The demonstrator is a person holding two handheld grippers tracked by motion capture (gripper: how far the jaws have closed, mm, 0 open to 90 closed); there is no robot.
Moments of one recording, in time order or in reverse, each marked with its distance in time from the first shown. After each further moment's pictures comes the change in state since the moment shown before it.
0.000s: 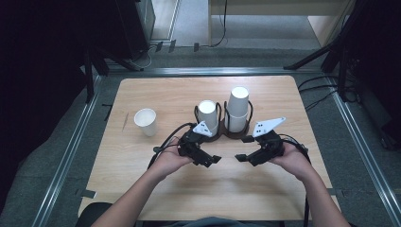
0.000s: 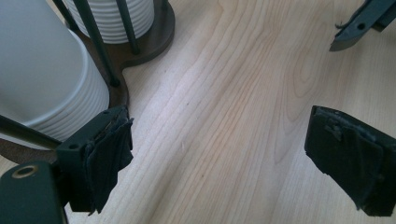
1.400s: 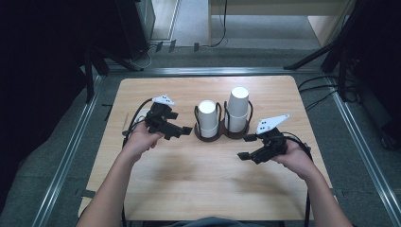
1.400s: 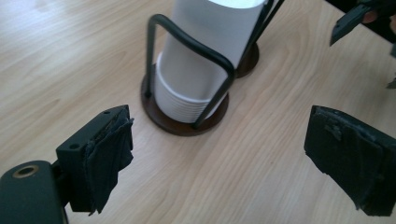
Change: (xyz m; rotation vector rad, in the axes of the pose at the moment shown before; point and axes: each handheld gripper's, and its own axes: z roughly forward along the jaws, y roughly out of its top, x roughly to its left) left arm 0.075 -0.010 -0.076 -0.100 0.060 -0.187; right arm -0.006 0.000 -0.008 -0.007 0.023 0.032
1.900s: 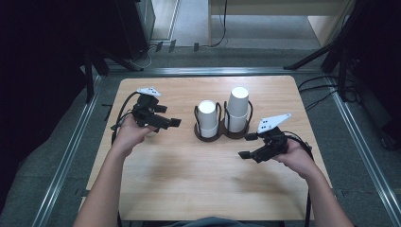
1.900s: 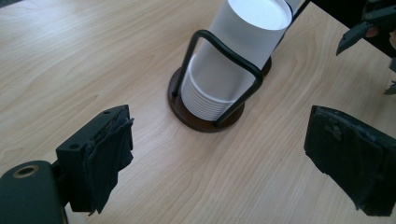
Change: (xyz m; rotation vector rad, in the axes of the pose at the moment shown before) left arm 0.026 0.007 -0.031 -0.018 0.016 -0.044; right arm -0.003 0.000 -0.003 -0.011 -0.007 -0.004
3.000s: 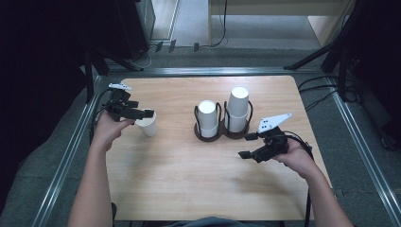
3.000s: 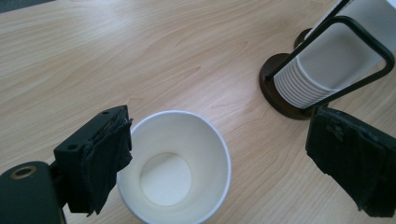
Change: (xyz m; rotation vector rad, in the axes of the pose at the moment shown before) left arm 0.072 -0.027 -0.041 -0.006 0.189 -0.138; right arm 0.001 0.001 -0.001 -0.004 0.009 0.012
